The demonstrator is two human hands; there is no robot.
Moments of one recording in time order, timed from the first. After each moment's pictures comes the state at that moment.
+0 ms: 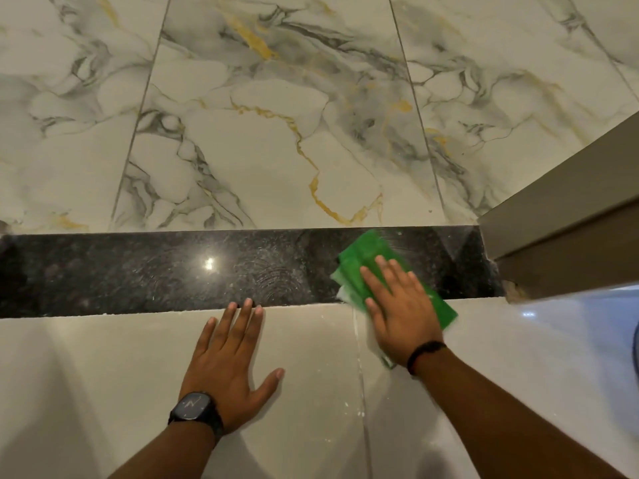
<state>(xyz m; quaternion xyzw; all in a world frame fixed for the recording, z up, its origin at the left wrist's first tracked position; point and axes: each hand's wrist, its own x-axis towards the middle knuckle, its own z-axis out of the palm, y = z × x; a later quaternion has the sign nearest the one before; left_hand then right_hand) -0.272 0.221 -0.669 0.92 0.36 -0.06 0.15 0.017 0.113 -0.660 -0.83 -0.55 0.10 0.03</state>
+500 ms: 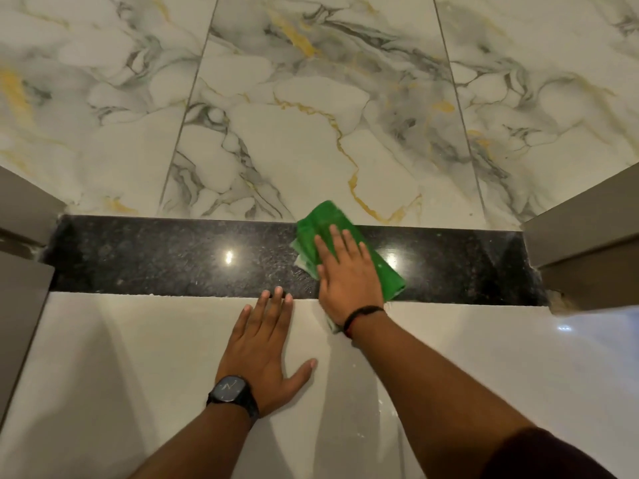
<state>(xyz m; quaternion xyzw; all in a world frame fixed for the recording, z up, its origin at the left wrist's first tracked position) -0.277 0.222 -0.672 0.91 0.38 -0.05 0.15 -0.075 0.230 -0.661 -0.81 -0.58 0.11 0.03</state>
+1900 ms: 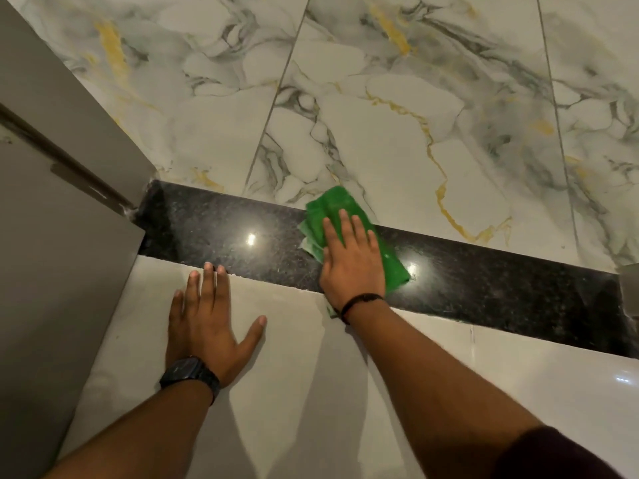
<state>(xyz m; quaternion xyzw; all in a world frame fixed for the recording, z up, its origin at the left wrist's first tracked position) -0.413 0.300 -0.677 0.80 0.59 -0.04 0.10 -0.173 0.312 -0.667 -0.79 -0.60 0.09 0.05</state>
